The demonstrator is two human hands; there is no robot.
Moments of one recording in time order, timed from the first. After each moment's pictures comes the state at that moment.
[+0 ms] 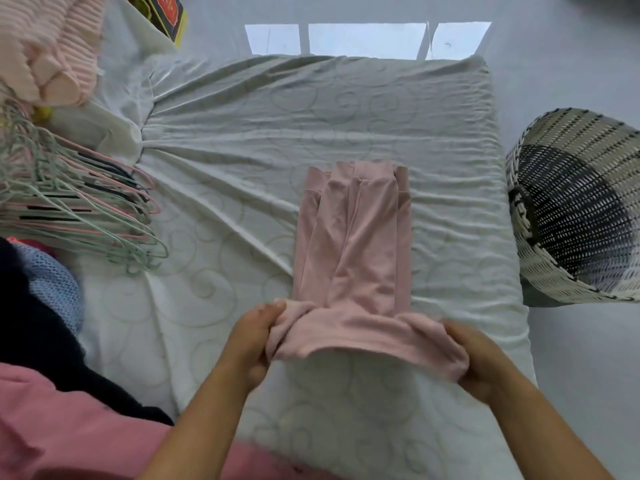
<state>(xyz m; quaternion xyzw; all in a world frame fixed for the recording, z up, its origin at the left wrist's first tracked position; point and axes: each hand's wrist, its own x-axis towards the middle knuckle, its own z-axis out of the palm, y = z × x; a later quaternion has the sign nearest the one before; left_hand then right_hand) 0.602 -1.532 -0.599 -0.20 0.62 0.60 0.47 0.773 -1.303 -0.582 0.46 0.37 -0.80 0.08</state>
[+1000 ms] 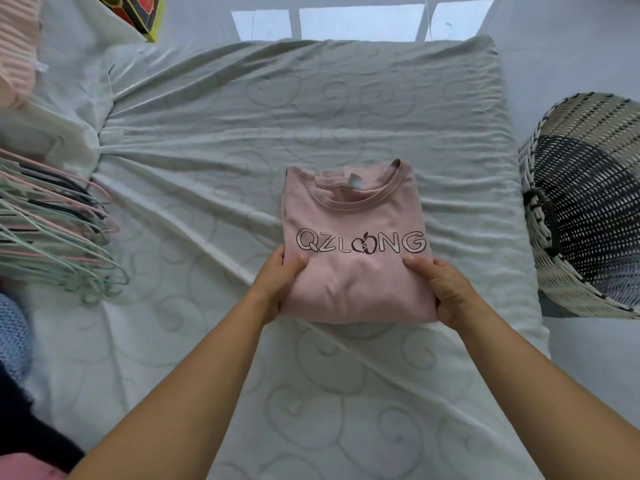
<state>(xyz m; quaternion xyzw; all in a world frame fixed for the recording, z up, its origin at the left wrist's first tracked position) 0.515 -1.418 -0.665 -0.05 0.74 0.52 0.43 0.662 -1.226 -0.675 0.49 0.45 -0.75 0.02</state>
